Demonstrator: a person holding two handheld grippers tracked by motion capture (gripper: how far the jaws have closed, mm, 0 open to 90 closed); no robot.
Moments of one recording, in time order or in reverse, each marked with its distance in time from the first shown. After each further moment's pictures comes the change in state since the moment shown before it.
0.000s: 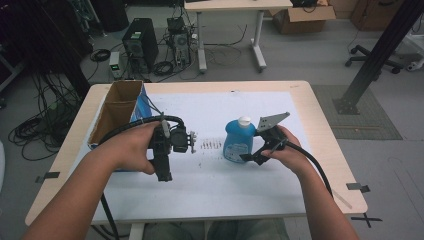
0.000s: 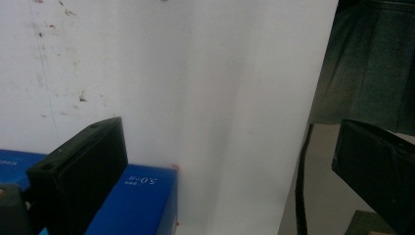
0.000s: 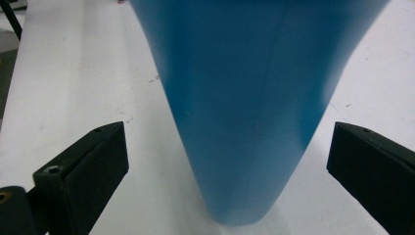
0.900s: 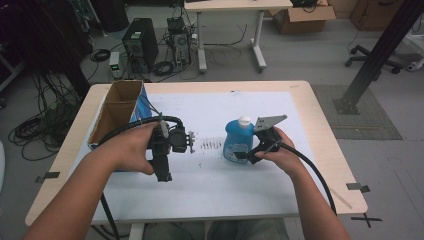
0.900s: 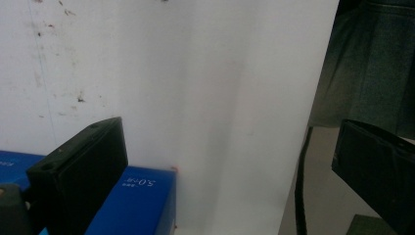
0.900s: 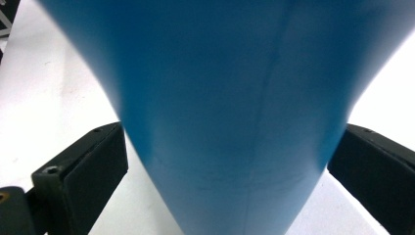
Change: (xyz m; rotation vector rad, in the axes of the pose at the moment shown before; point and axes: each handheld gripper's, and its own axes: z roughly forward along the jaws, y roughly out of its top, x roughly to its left) left arm 0.000 -0.004 0.002 -0.019 -0.001 -0.009; right arm 0.000 -0.003 0.016 -0.083 -0.045 0.026
